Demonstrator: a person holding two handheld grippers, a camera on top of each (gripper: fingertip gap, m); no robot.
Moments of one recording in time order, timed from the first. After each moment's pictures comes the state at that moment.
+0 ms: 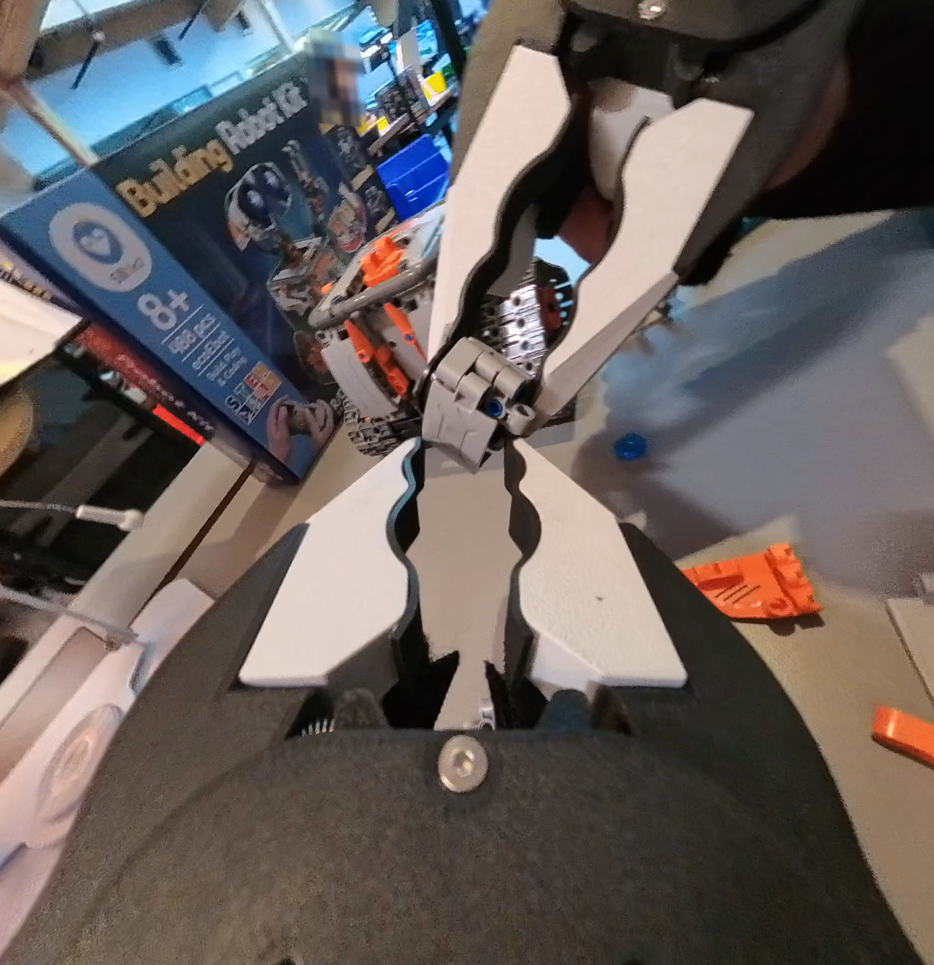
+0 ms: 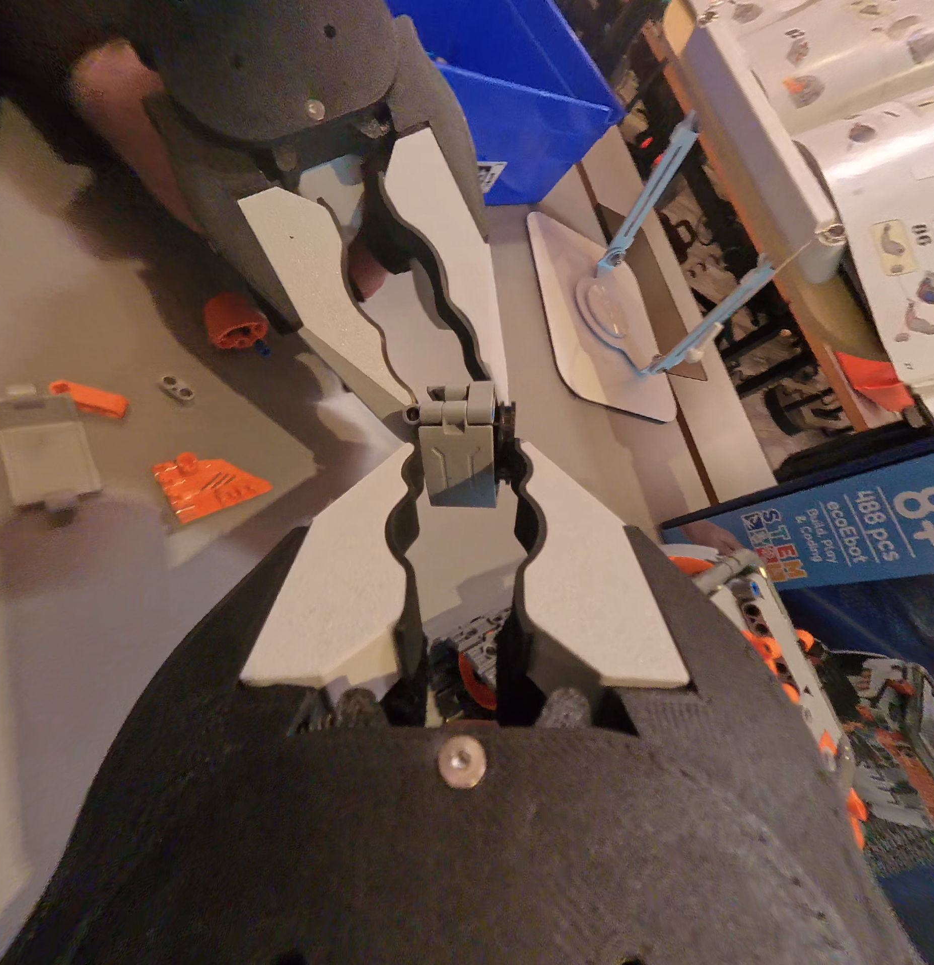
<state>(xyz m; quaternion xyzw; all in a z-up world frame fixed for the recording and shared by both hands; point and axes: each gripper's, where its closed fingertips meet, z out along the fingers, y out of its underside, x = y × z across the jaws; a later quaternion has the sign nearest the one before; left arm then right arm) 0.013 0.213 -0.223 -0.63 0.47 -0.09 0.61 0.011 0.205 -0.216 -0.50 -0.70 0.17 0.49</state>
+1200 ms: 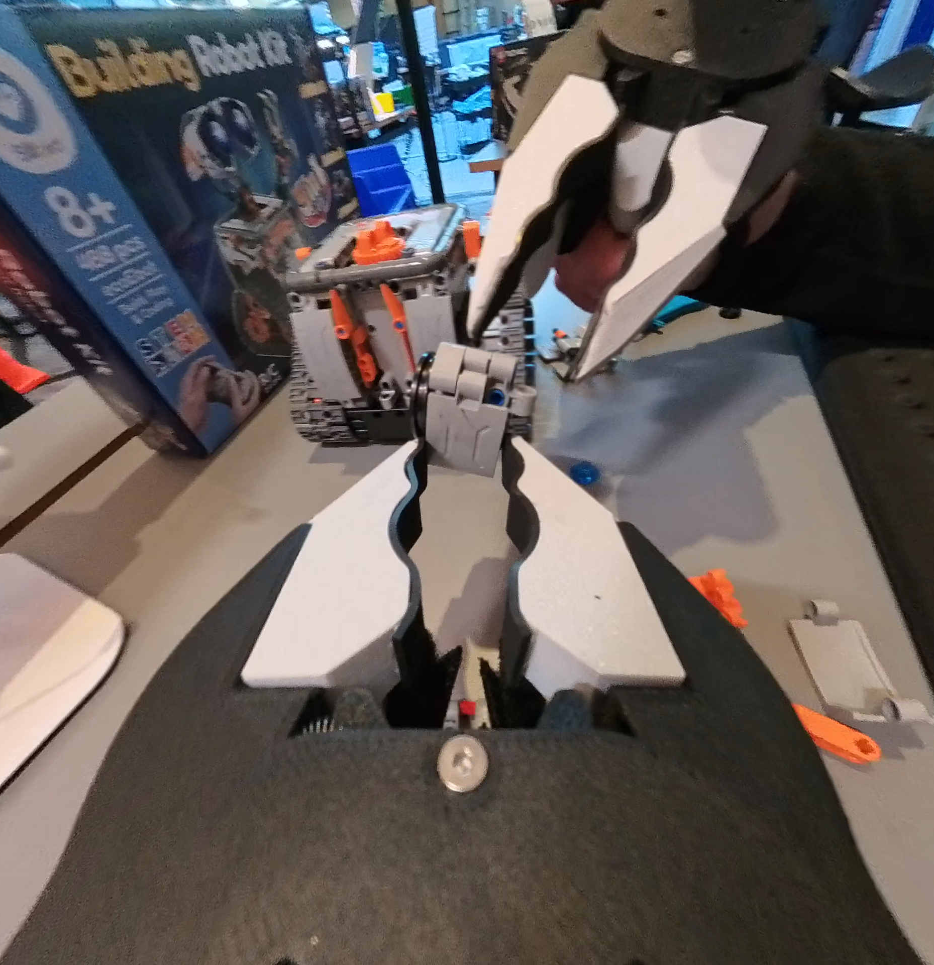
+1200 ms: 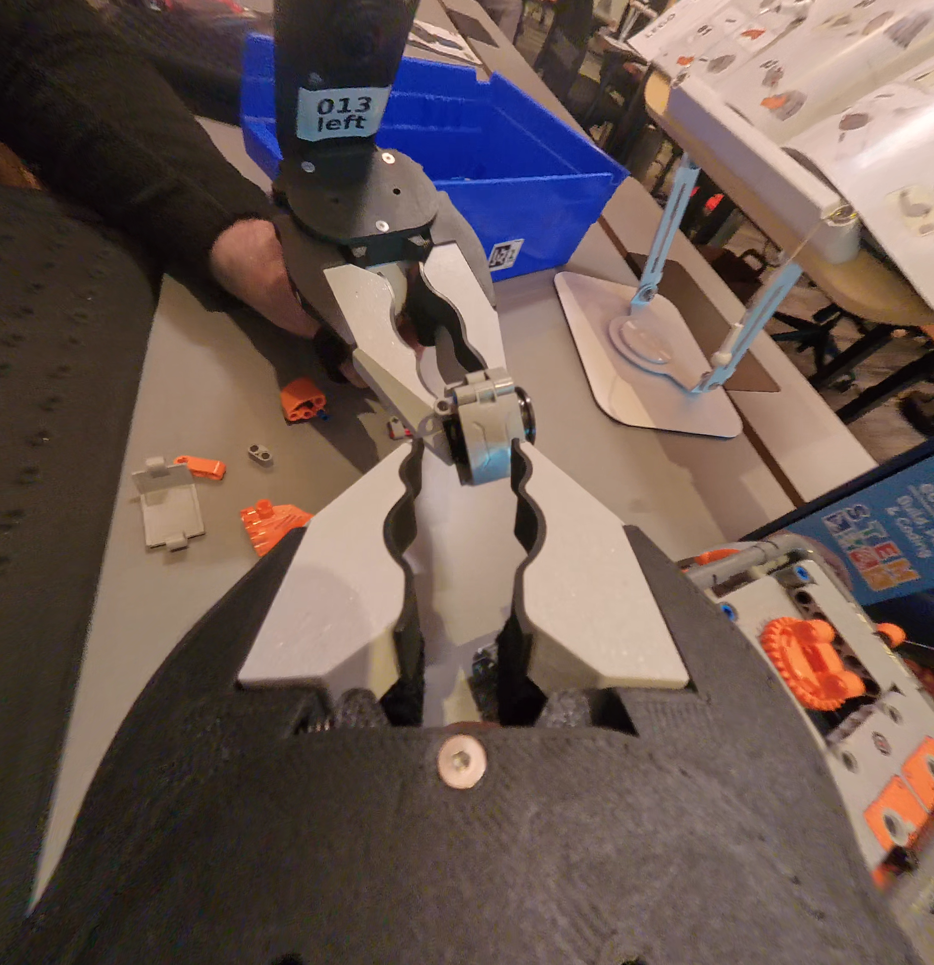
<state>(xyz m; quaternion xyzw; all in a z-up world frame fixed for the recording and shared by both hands) 0.010 0.215 -0.224 -0.67 0.41 -0.24 0.57 0.020 0.197 -0.198 -0.52 -0.65 0.31 0.46</state>
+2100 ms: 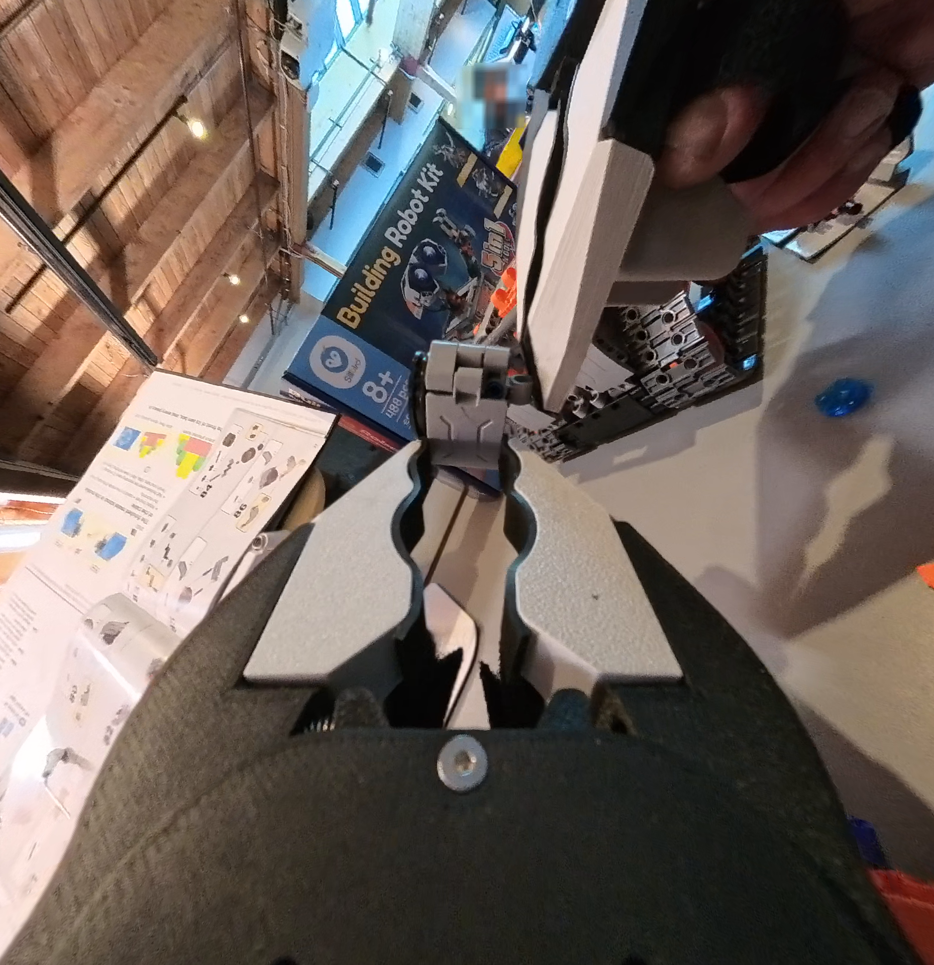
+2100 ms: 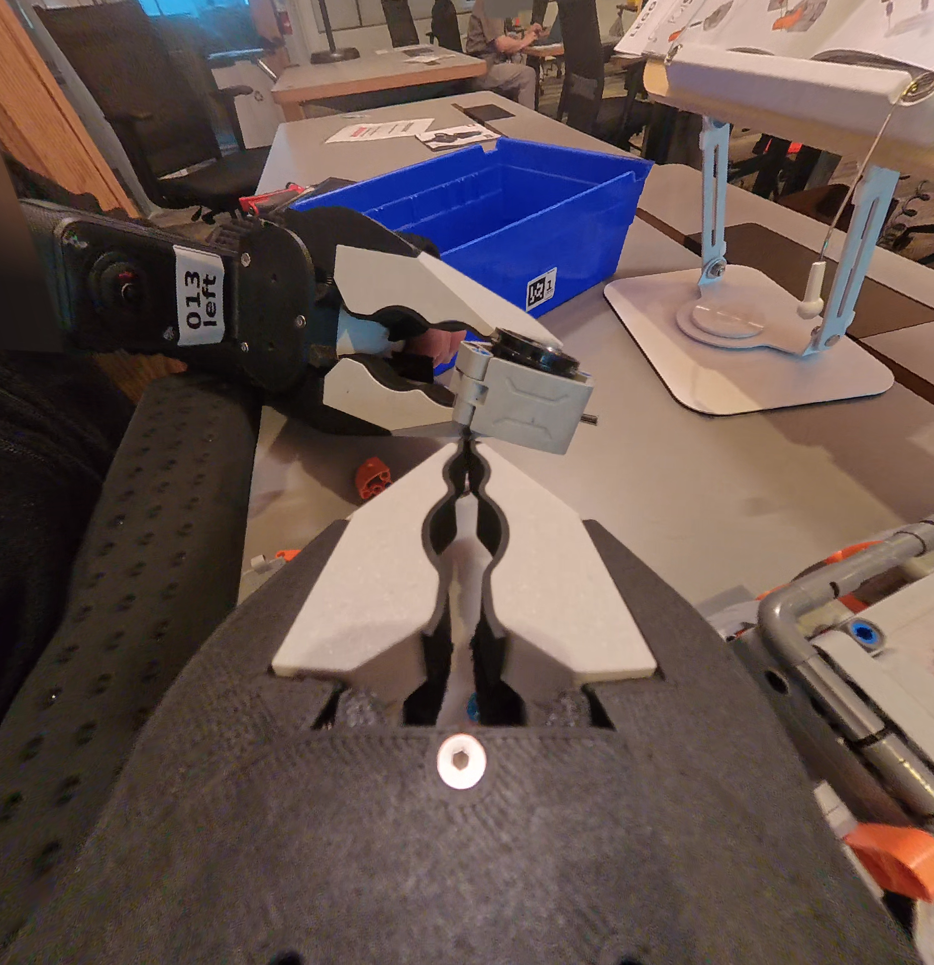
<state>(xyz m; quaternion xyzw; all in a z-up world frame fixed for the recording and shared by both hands) -0.005 0.226 -0.181 -0.52 0.48 0.18 0.68 0.003 0.189 -0.191 -0.57 -0.56 0.45 0.39</state>
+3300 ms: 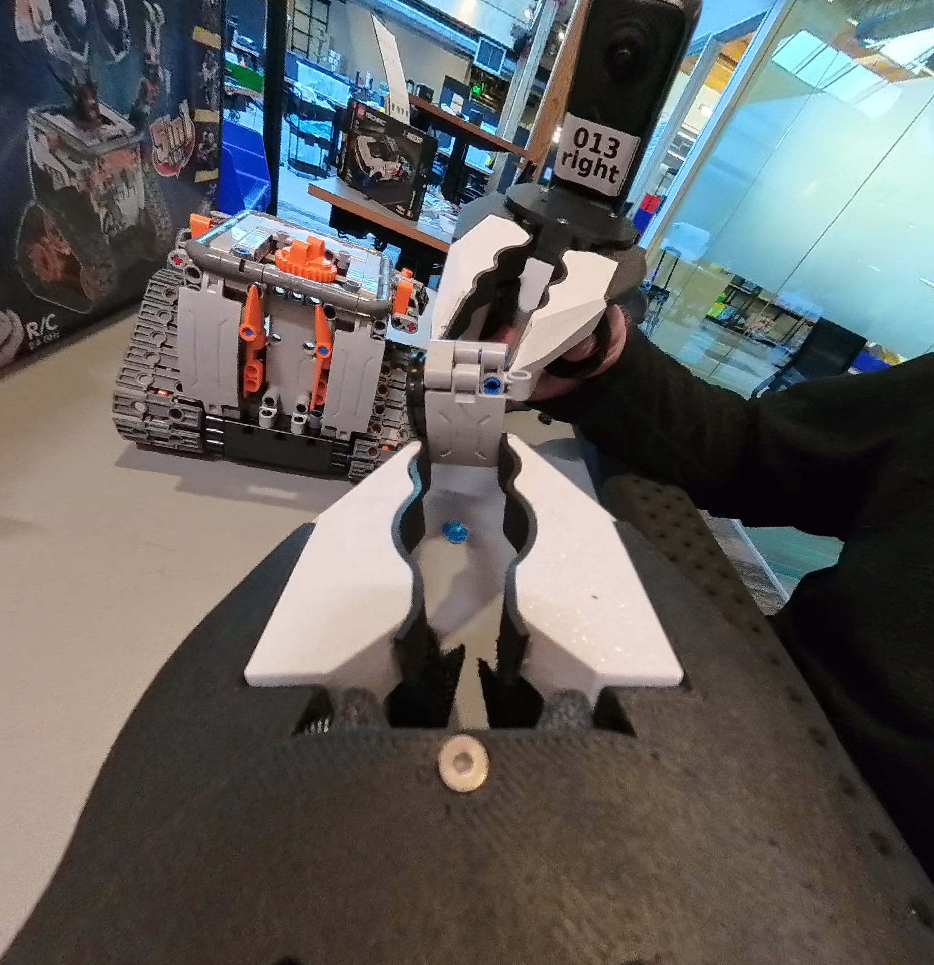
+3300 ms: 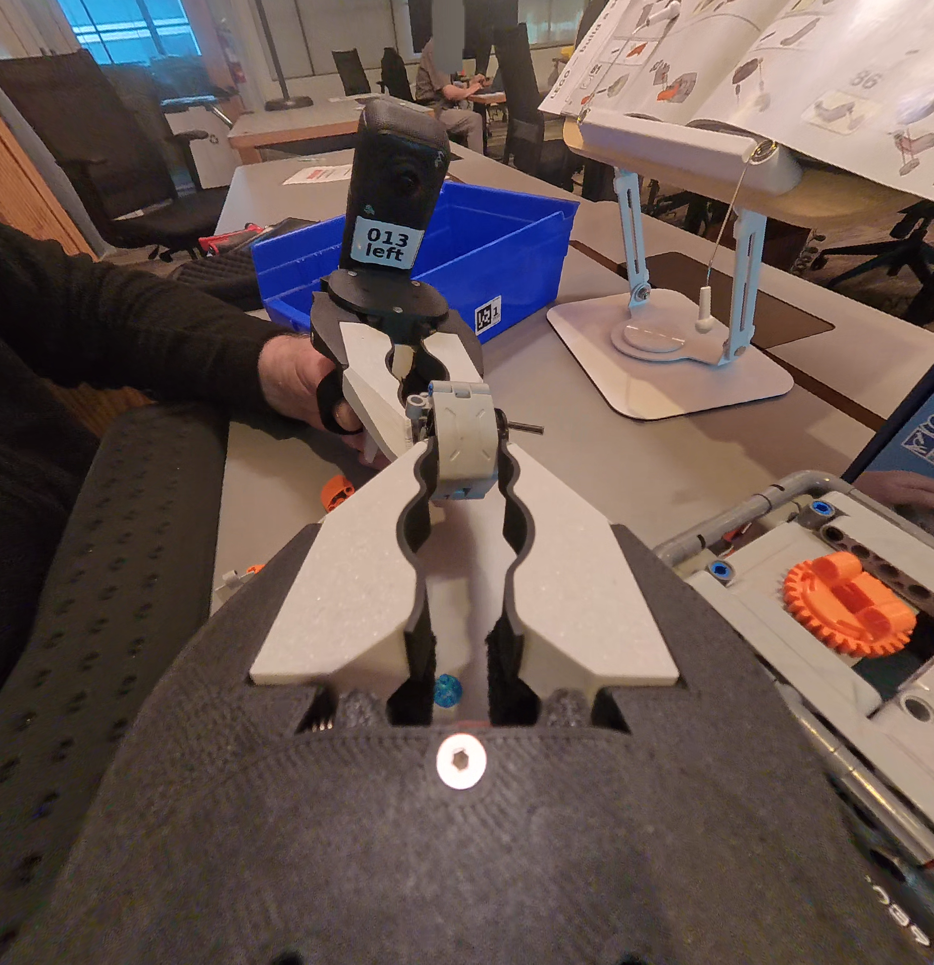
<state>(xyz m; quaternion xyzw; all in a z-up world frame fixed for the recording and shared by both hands) 0.024 0.204 -0.200 -0.66 0.34 -0.49 0.45 0.021 0.213 -0.175 -0.59 -0.53 0.45 0.42</state>
